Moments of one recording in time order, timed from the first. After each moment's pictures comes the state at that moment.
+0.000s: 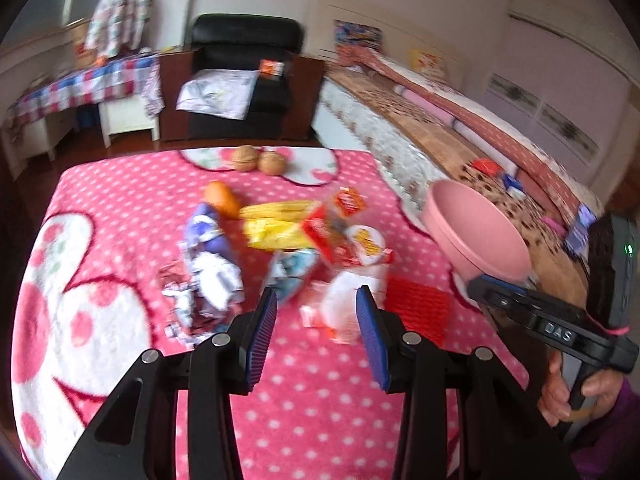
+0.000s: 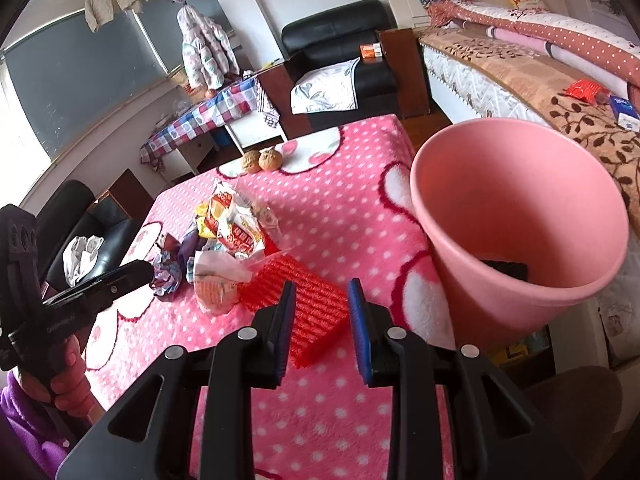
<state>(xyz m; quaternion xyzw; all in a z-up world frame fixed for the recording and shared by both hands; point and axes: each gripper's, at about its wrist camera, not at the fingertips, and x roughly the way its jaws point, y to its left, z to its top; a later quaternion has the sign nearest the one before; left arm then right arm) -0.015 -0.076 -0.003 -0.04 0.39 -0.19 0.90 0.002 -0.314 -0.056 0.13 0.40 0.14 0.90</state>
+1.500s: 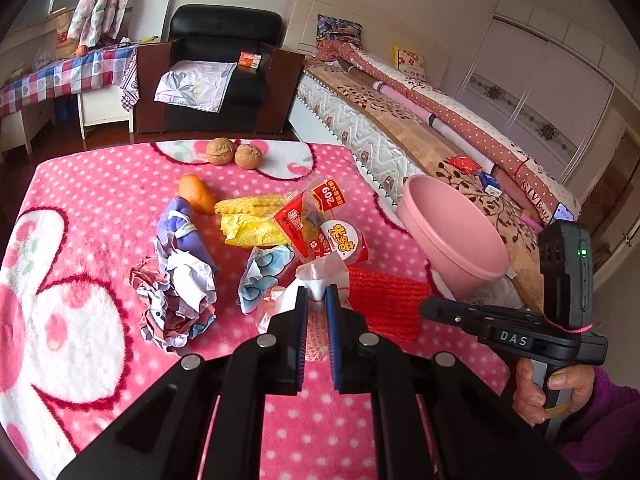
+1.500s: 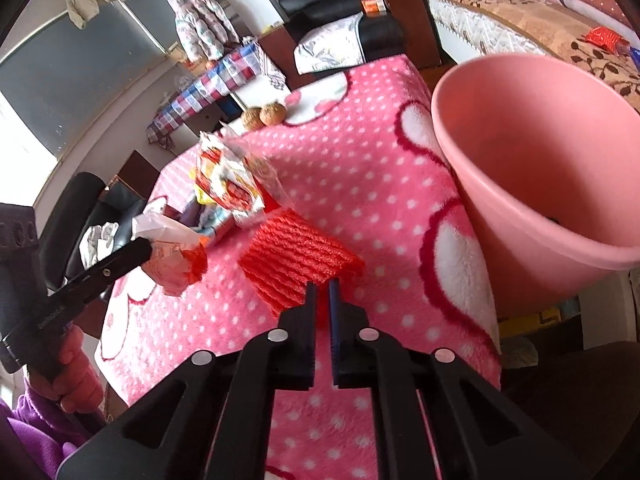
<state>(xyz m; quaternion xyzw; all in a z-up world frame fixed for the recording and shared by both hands) -0.007 -0.070 -0.008 -0.07 0.40 -0.22 0.89 0.015 -0.309 -0.083 0.17 0.46 0.17 0.86</state>
